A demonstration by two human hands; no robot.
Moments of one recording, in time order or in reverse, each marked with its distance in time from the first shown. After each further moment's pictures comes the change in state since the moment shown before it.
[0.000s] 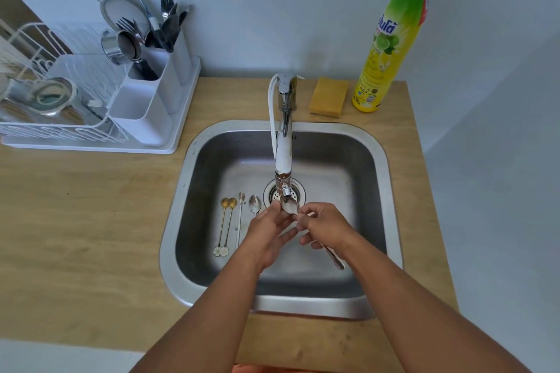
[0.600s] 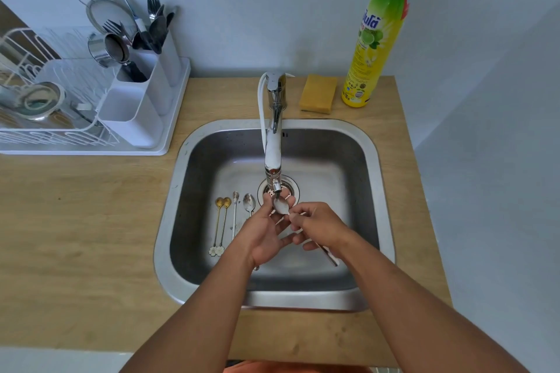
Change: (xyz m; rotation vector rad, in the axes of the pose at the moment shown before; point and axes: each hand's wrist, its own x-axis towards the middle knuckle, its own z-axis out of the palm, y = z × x) left_hand -0.004 0.006 0.002 -0.109 -0.142 -0.149; right_hand -0.014 0.001 -0.001 0.046 -0.077 -0.036
